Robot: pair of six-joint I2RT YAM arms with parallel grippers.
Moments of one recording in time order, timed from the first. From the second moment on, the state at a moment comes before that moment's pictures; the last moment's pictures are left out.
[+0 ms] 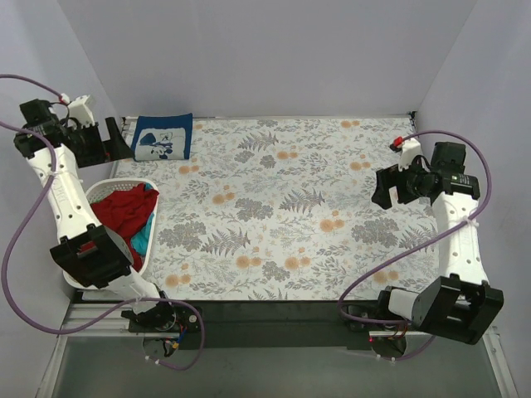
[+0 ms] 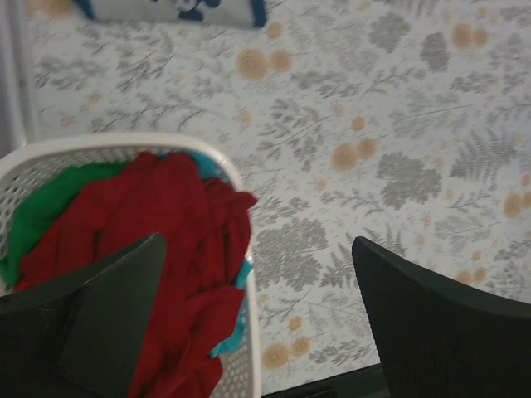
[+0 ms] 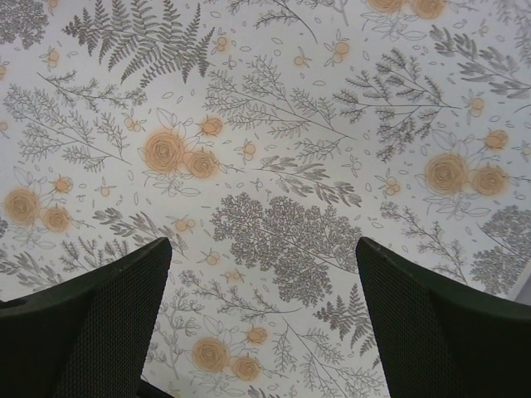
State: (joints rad) left arm 0.46 1.64 1.92 -1.20 0.64 0.20; right arm -0.22 1.17 1.14 -0.88 -0.54 -0.52
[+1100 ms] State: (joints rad) left arm 0.59 1.38 1.13 -1.02 0.10 0.54; right arm -0.21 1.52 1.43 -0.99 -0.64 -0.49
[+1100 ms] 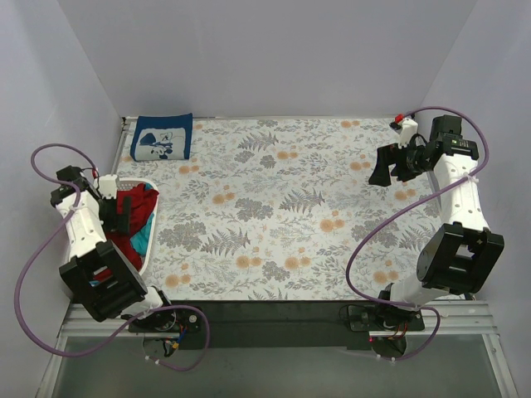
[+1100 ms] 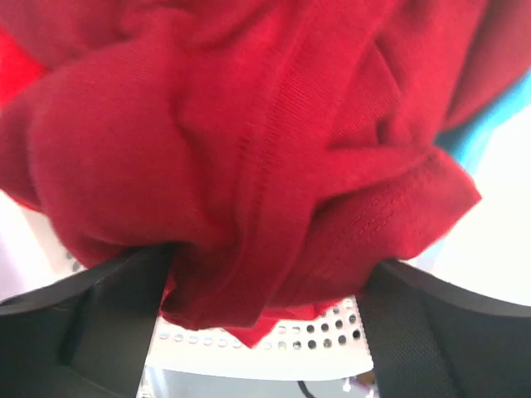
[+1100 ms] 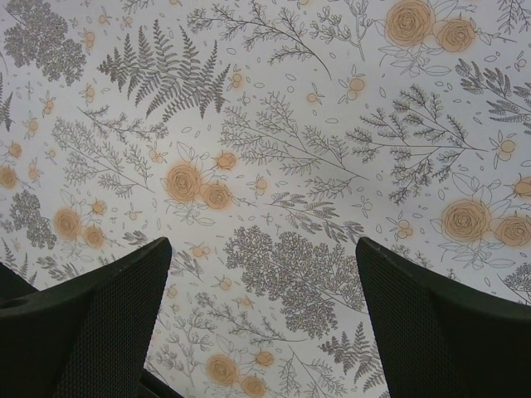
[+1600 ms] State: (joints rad) left arm 0.59 1.39 1.32 -1.03 0.15 0.53; right arm -0.21 1.52 1.43 -0.99 -0.65 -0.49
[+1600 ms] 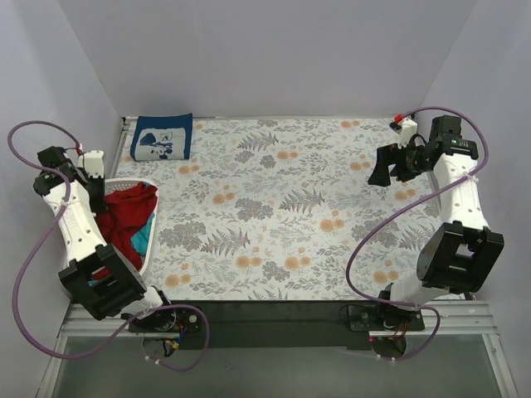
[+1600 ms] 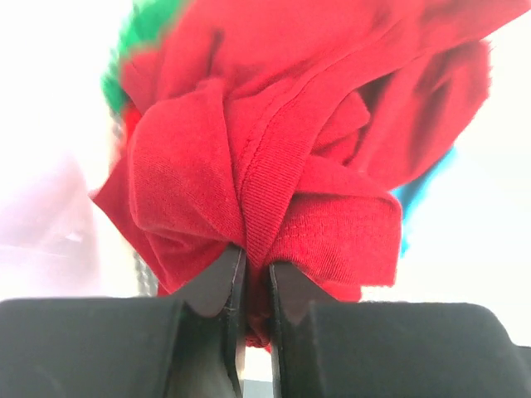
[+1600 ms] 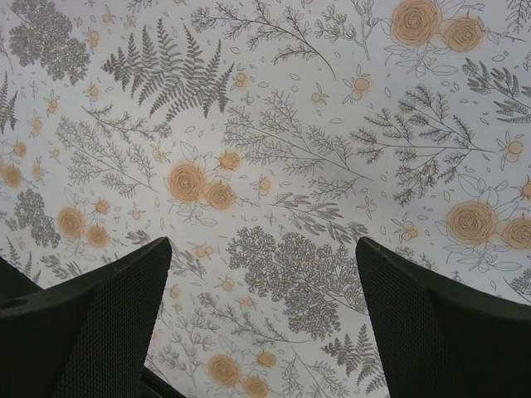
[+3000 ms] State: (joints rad) left arm -0.08 1.65 1.35 -0.42 0.83 -0.21; right arm -0.22 1.39 1.32 -1.00 -0.67 -0.50
